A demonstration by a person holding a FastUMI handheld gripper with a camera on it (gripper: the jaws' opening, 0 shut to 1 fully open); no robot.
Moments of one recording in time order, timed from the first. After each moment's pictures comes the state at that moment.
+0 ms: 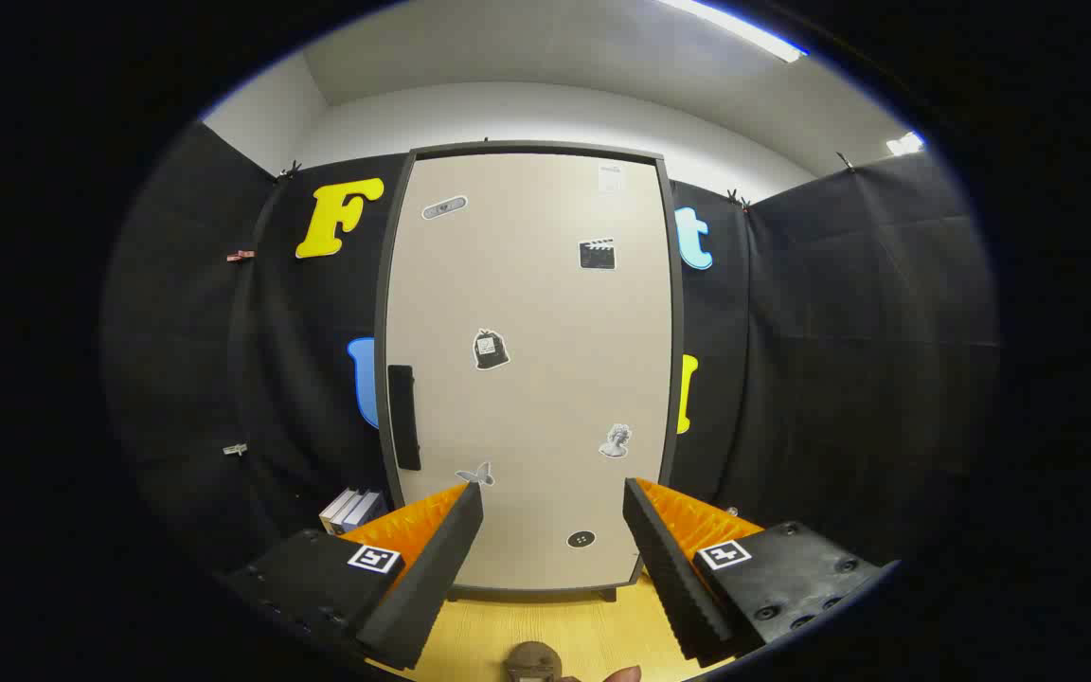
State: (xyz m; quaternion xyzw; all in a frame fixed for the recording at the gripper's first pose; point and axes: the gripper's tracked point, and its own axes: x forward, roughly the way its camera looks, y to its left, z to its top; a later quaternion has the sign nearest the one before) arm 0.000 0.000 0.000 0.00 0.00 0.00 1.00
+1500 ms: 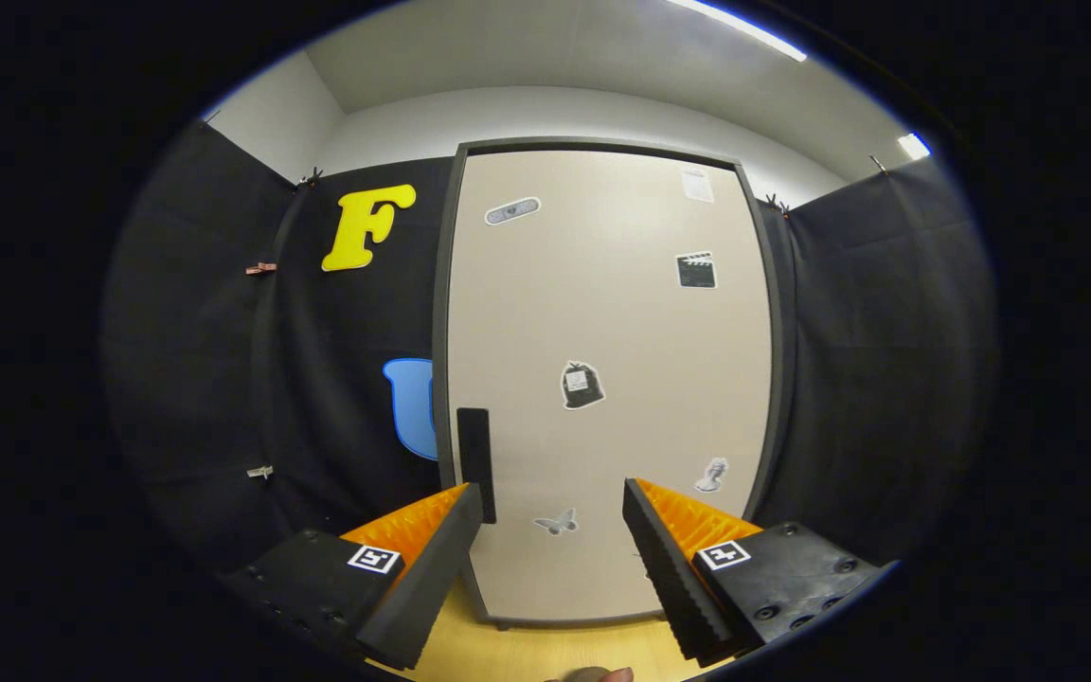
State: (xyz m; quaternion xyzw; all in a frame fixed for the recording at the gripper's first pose) arm 0.076 0.113 0.024 0.02 -0.01 0.05 1.00
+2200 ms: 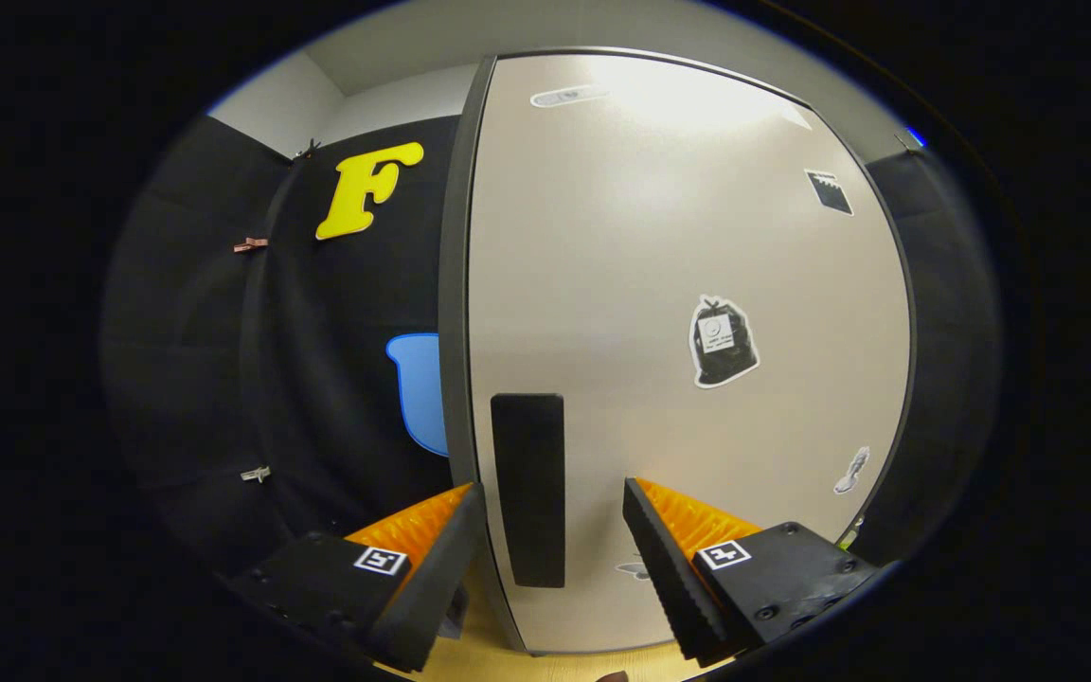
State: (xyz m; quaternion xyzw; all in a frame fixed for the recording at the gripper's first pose) arm 0.202 0.176 -0.027 0.03 0.03 0.06 1.00
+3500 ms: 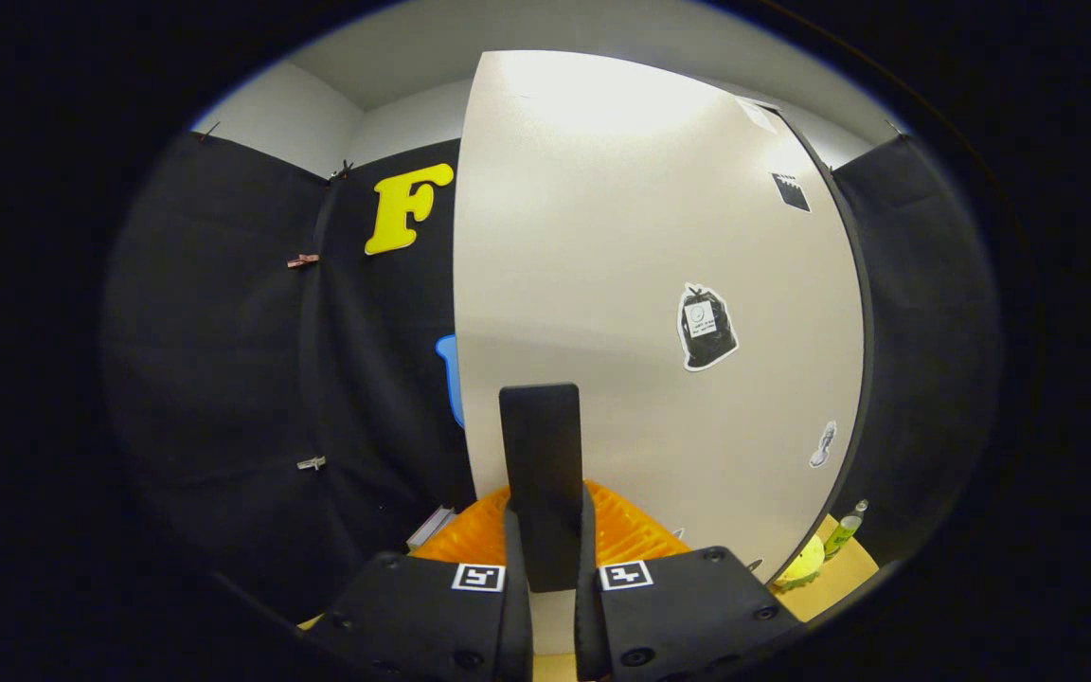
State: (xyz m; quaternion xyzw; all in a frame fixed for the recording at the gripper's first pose) arm 0.094 0.147 -0.019 0.05 0.02 0.15 0.99
